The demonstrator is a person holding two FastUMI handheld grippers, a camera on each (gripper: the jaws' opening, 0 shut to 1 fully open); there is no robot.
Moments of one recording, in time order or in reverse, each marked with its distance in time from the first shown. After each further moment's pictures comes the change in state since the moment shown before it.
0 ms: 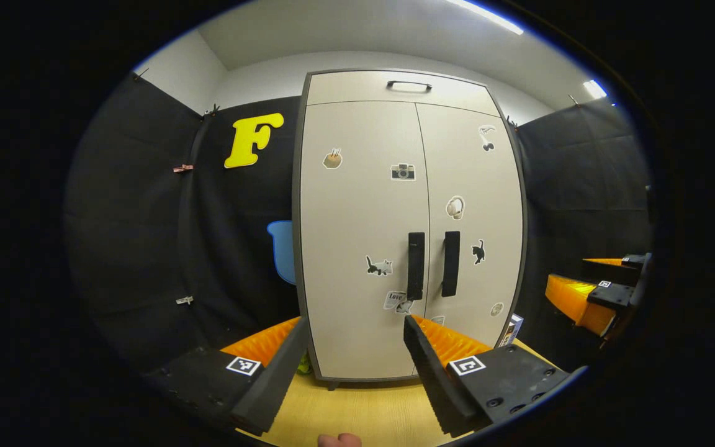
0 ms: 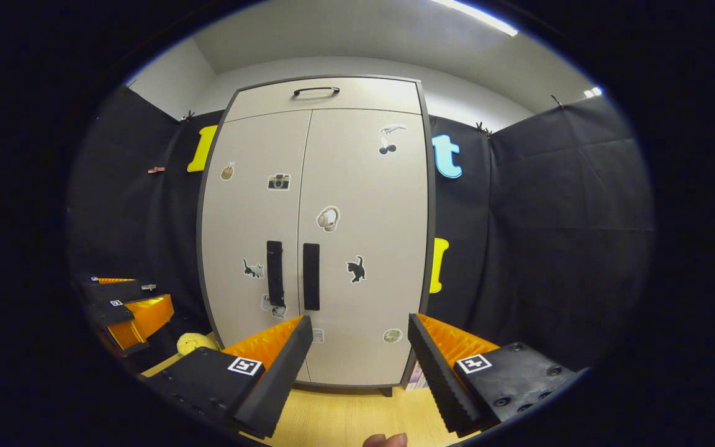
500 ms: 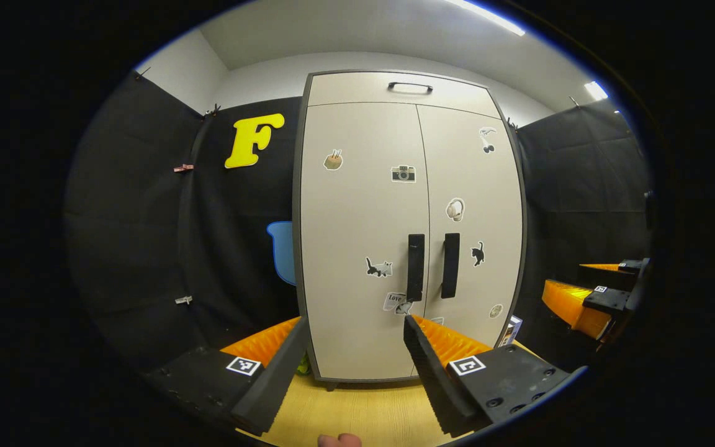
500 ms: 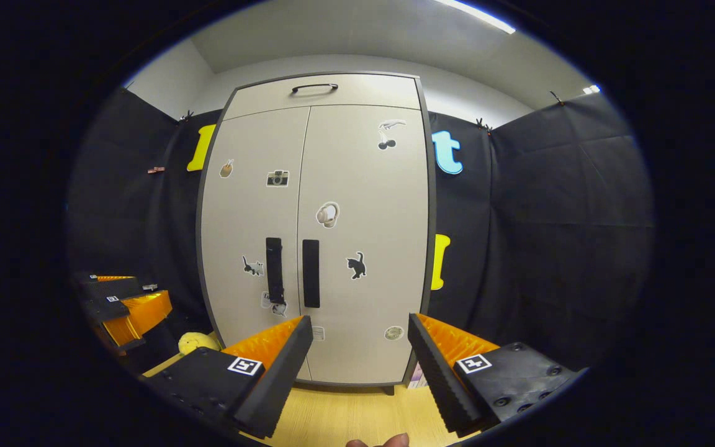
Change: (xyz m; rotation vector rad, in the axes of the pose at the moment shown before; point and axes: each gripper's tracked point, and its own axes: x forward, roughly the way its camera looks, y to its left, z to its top) left arm -0.001 0.005 -0.002 -0.010 0.001 0.003; right arm 0.003 0.003 -0.003 0.010 0.009 0.016
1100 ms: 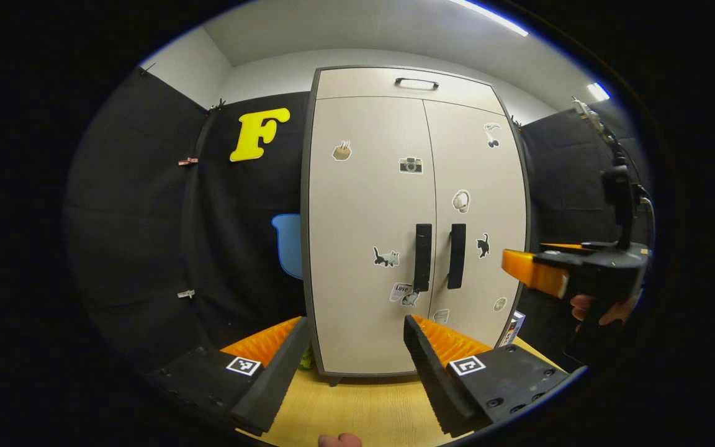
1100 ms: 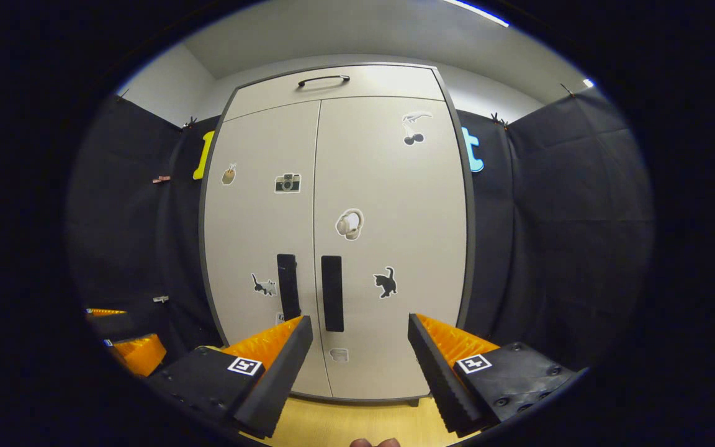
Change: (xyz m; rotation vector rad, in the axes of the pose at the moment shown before) left arm -0.005 0.013 -0.020 -0.014 0.023 0.009; right arm 0.085 0.043 0.014 0.065 -0.010 0.072
